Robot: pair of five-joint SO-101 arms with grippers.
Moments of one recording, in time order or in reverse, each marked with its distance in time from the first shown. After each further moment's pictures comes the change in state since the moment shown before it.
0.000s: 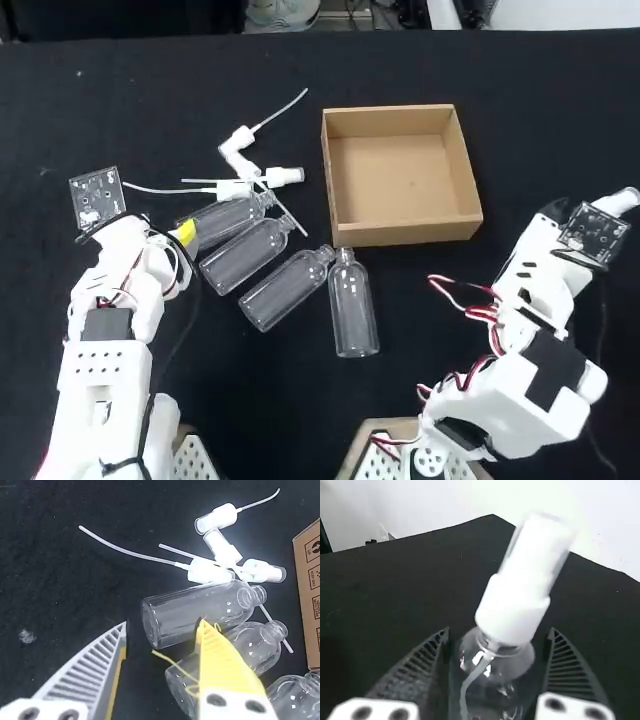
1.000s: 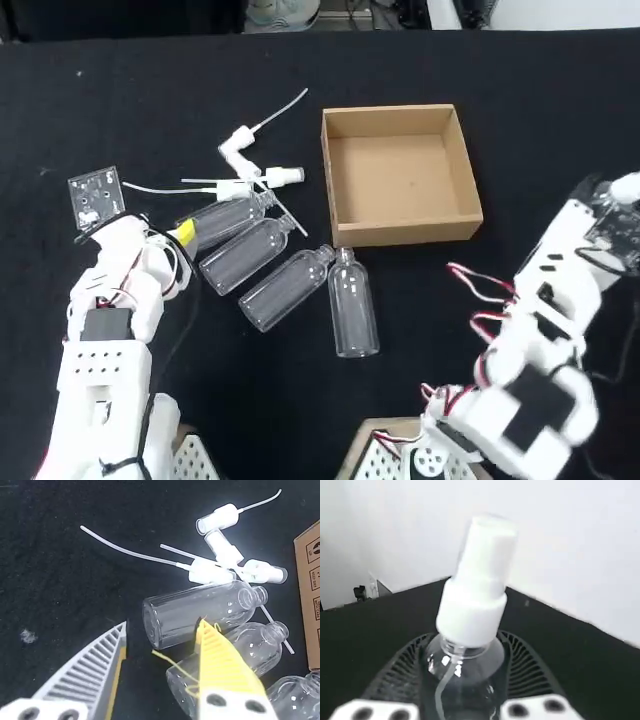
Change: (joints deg) left arm -0.3 0.0 0.0 0.0 0.0; right arm 3.2 -14.6 -1.8 6.9 0.0
